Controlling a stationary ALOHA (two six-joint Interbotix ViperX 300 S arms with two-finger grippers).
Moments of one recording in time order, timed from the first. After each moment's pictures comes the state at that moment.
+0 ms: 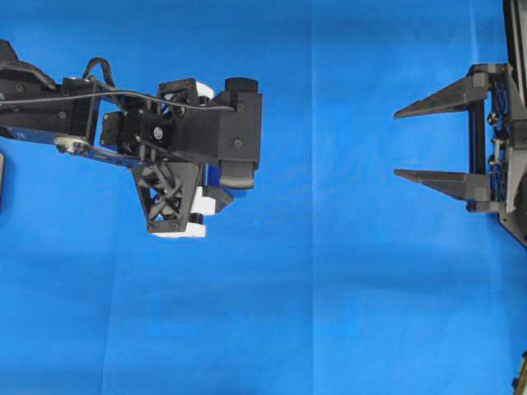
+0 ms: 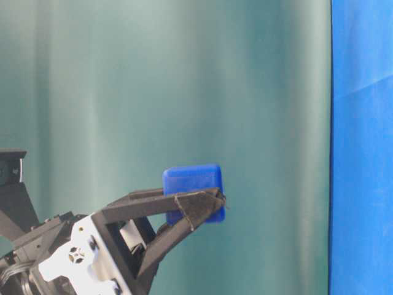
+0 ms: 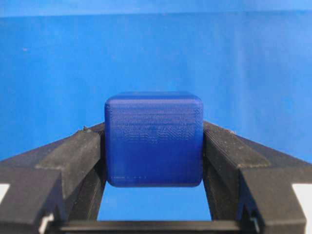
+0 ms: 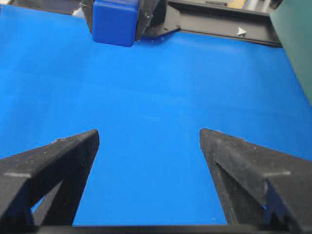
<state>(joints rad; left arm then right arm) -0.06 -0.09 0.23 0.02 0.80 -0.04 -0.03 -0.85 1.13 0.00 -0.17 0.02</state>
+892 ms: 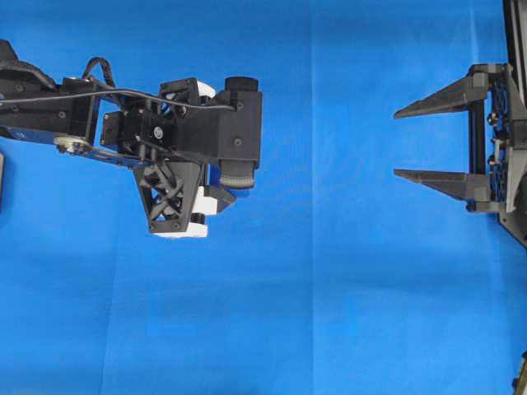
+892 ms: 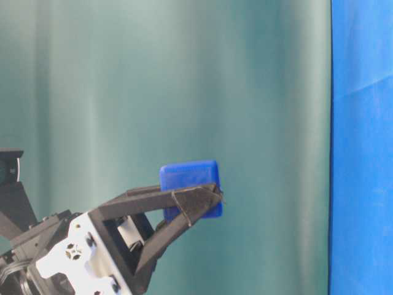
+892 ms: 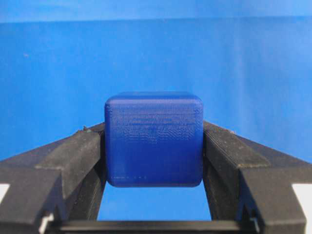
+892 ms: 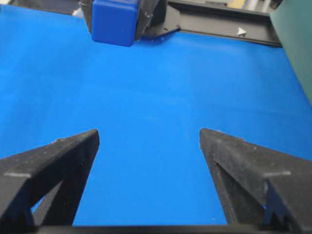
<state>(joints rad) -0.06 -0.09 0.23 0.02 0.78 -0.04 -0.03 -0.85 1.13 0.00 -0.17 0.02</state>
